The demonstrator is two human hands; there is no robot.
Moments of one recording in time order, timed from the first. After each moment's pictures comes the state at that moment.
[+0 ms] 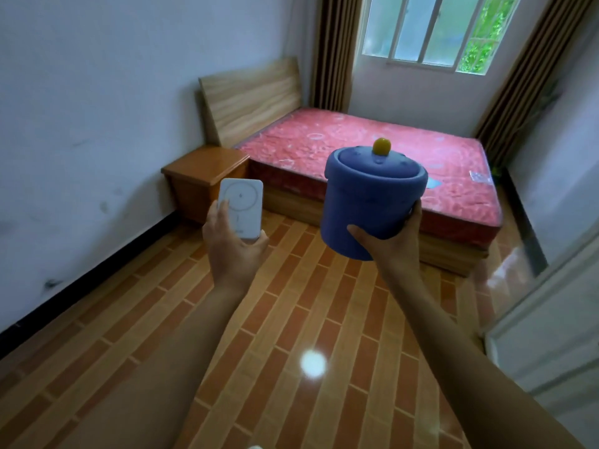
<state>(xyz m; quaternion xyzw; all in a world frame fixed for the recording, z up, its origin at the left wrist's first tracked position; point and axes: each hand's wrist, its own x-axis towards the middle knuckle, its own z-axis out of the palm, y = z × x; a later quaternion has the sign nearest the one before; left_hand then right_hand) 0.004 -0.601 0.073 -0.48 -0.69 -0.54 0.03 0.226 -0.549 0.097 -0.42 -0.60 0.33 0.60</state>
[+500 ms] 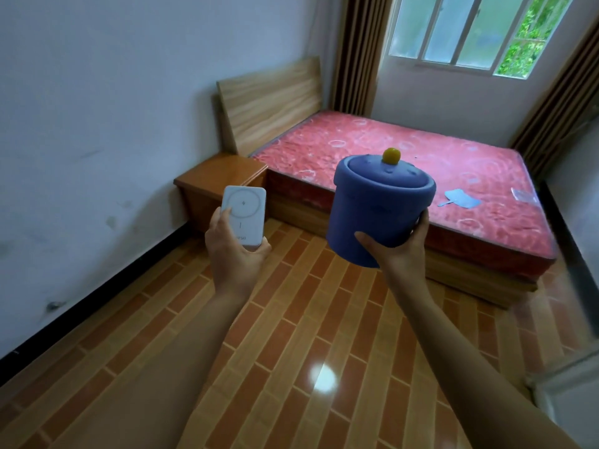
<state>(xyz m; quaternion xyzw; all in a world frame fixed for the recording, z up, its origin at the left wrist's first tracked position) -0.123 -0.449 0.063 -0.46 -0.70 -0.54 0.01 0.103 -0.387 0.086 -0.42 -0.58 0.37 0.59</state>
